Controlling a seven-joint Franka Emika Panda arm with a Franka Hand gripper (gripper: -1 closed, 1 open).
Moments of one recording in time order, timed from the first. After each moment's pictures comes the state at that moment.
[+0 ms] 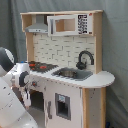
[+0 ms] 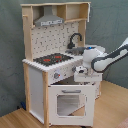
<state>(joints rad) -0.68 -0.46 1.44 -2.39 0.55 2.26 -1.32</state>
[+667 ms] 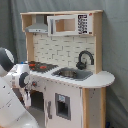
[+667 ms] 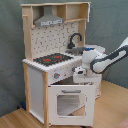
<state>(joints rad) -0.74 -0.46 1.50 -2.38 0.55 2.28 -1.32</state>
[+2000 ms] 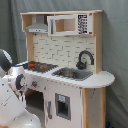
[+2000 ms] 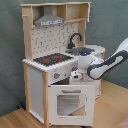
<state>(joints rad) -0.94 -0.50 1.75 -2.30 0.54 2.31 -1.19</state>
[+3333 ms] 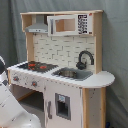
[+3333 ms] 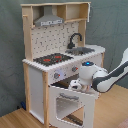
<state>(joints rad) -0.93 -0.55 1.95 -2.23 0.55 2.42 -0.87</state>
